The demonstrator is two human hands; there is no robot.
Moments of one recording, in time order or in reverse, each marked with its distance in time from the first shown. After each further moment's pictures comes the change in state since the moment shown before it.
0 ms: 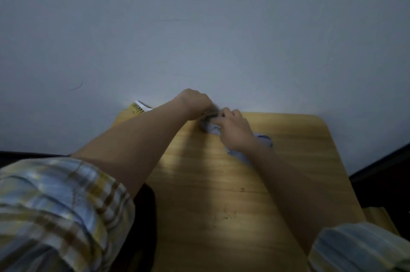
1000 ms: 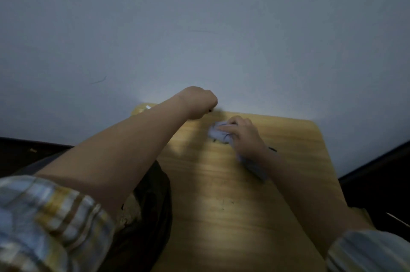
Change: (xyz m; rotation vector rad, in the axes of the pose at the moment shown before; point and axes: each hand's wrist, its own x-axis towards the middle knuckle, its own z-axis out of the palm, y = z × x) left_hand -0.074 -0.020 -0.026 -0.122 0.115 0.027; right_hand -0.042 -0.016 -0.020 0.100 0.041 -0.105
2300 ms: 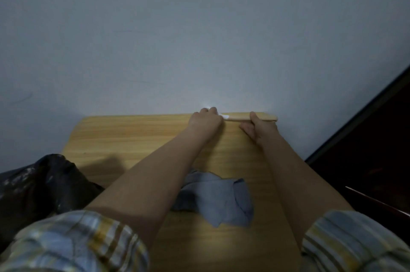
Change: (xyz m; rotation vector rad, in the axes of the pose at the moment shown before) left_hand 0.078 0.134 0.007 -0.198 0.077 -0.036; right_hand -0.040 0.105 -0.066 1.556 0.656 1.109
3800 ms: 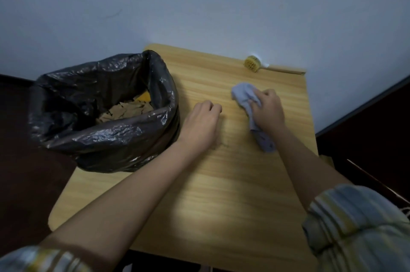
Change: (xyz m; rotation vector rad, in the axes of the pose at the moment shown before) left_hand -0.272 0.031 0.031 -0.448 0.239 -0.304; right_hand -0.138 0.092 -0.038 -1.451 -0.246 -0.966
